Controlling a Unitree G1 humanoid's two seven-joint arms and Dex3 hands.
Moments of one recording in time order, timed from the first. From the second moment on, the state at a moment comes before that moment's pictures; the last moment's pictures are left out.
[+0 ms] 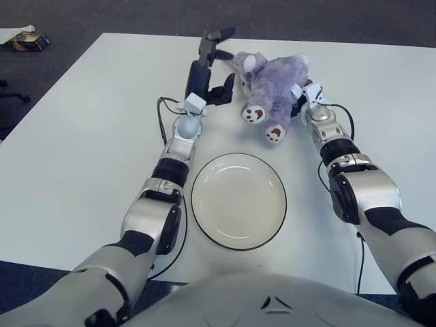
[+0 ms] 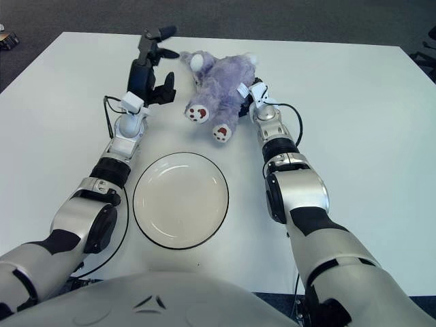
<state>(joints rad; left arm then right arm) -0.70 0.01 0.01 0.68 0.35 -0.93 0.30 -0.95 -0.19 -0.04 1.15 -0.10 -0.10 0.05</state>
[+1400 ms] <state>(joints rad) -0.88 0.30 -0.26 1.16 1.00 -0.88 1.54 -0.98 -0.20 -0.12 0.93 0.09 0.51 0.36</state>
